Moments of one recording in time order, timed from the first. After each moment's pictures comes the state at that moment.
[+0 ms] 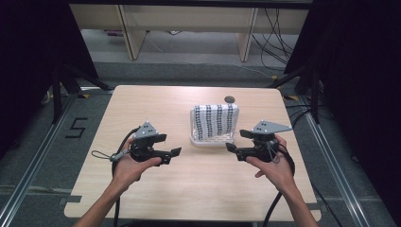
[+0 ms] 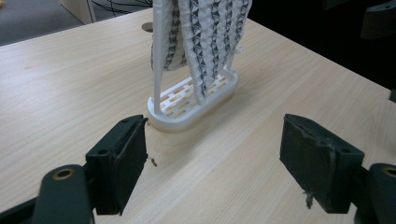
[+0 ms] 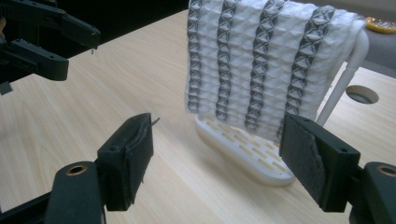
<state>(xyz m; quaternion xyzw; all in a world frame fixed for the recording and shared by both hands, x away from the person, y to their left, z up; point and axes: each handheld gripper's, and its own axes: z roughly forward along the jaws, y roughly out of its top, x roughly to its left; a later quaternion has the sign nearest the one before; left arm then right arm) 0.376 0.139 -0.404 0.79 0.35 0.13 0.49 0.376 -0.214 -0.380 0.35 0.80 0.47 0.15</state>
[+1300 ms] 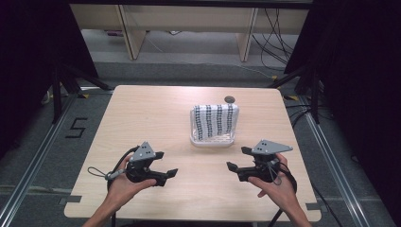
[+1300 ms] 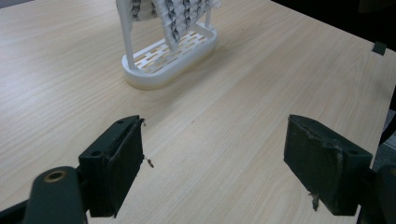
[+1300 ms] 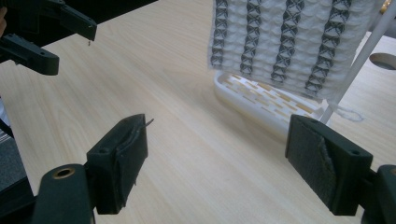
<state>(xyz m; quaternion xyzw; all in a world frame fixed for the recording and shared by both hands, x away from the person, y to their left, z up) 0.340 0.149 -0.437 0.81 0.33 0.12 0.47 0.340 -0.220 -0.409 0.34 0.81 0.46 0.14</state>
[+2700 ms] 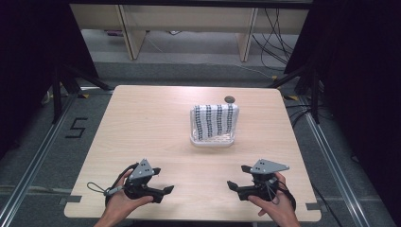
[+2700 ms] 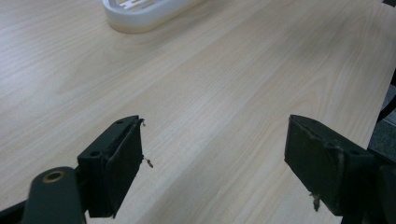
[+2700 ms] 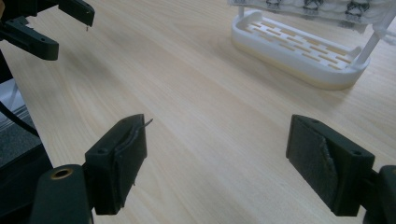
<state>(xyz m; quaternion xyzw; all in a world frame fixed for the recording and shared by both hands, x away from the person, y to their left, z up) 0.313 0.157 -0.480 0.83 0.32 0.11 0.45 0.309 -0.224 -0.454 0.36 0.82 0.44 0.11</state>
